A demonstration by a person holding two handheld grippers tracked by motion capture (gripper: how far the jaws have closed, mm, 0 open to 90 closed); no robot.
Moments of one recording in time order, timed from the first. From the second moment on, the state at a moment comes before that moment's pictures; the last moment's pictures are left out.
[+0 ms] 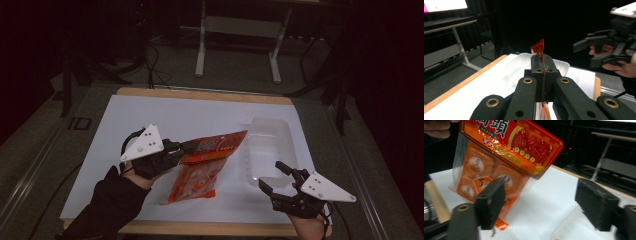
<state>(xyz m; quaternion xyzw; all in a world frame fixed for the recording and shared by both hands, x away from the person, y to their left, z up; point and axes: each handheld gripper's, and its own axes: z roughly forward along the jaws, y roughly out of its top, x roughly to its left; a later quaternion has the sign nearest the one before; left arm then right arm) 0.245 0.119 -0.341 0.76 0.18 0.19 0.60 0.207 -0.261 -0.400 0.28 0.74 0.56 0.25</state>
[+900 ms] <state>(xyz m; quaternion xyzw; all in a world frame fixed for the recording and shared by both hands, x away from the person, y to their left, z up) 0.223 0.117 -0.288 0.73 0.09 0.17 0.65 0.219 -0.243 -0.372 0.25 0.75 0.58 0.18</state>
